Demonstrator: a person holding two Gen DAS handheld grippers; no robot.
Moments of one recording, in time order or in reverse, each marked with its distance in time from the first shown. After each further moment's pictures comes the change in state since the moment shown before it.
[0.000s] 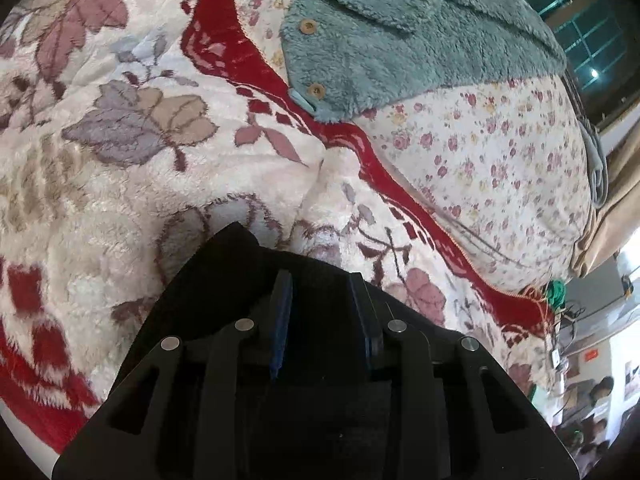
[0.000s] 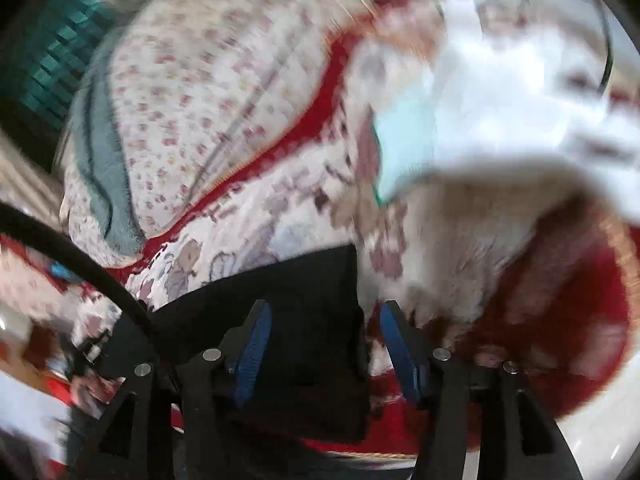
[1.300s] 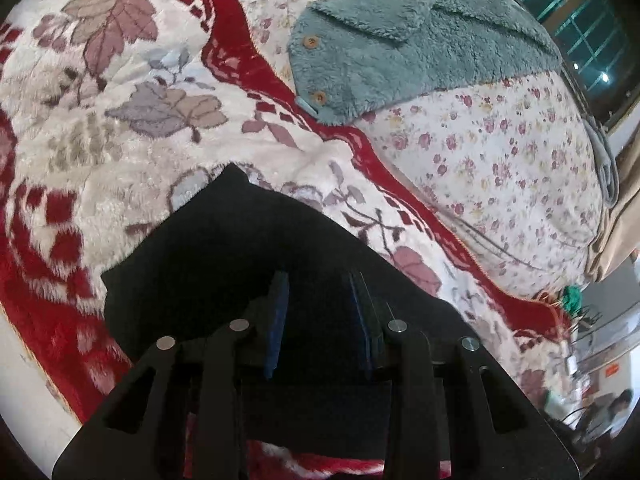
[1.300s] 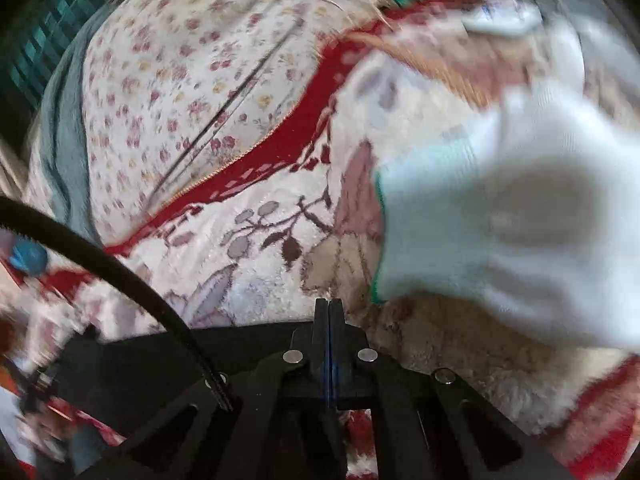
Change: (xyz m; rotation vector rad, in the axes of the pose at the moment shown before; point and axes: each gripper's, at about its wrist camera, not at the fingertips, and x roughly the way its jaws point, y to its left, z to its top) left arm -0.034 -0.035 -0.051 -0.015 -0.075 0.068; right arm 0.032 0.035 0.036 -0.167 -0.107 -0.177
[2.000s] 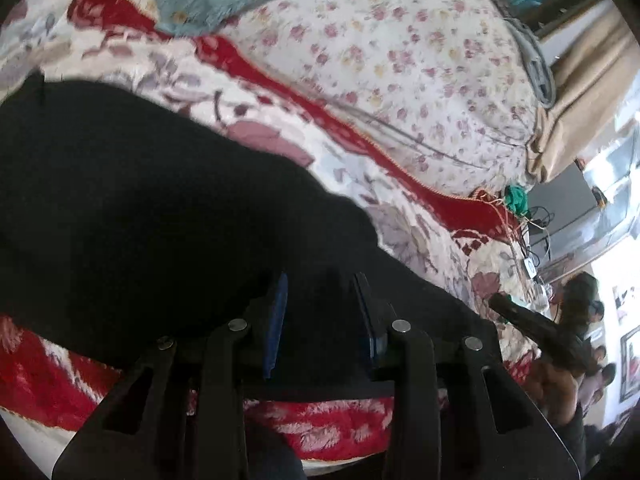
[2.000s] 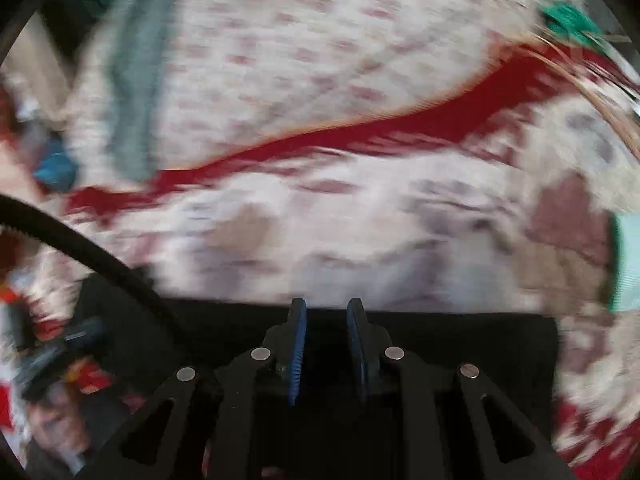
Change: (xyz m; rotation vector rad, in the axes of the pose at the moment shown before) left arm 0.034 -0.091 -0.072 0.190 0.250 -0.218; right arm 0.030 0.158 -0.027 -0.248 0.116 0.171
